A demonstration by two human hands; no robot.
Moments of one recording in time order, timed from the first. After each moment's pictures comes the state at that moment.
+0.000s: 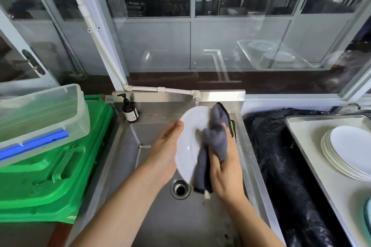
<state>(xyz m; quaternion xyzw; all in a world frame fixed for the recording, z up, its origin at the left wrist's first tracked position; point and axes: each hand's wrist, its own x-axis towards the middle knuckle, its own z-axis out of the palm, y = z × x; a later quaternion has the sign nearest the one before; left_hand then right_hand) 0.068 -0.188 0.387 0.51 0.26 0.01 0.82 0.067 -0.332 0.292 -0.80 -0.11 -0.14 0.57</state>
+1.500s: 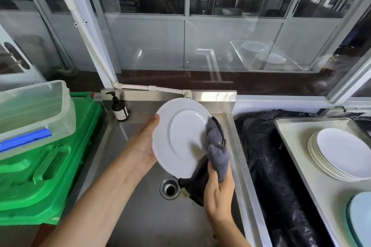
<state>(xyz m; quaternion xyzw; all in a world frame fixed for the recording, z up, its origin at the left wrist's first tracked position) 0.084 -0.167 0.389 0.51 0.24 -0.04 0.82 0.041 -0.335 0.259 -0.69 0.02 -0.16 0.71</state>
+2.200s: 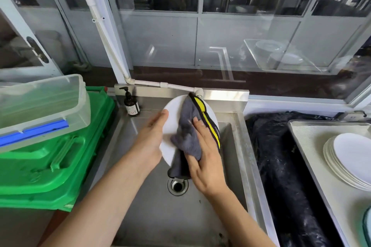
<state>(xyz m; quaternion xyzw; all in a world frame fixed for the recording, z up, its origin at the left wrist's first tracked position) 0.092 -0.159 0.381 0.51 0.33 0.08 0.79 0.082 -0.306 0.299 -0.81 -0.26 -0.15 0.50</state>
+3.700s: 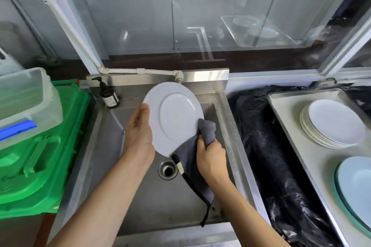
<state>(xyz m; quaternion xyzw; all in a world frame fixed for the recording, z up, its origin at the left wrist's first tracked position) 0.087 -0.184 0.346 0.51 0.30 0.15 0.79 0.067 -0.337 0.267 -0.83 0.19 0.06 0.52</state>
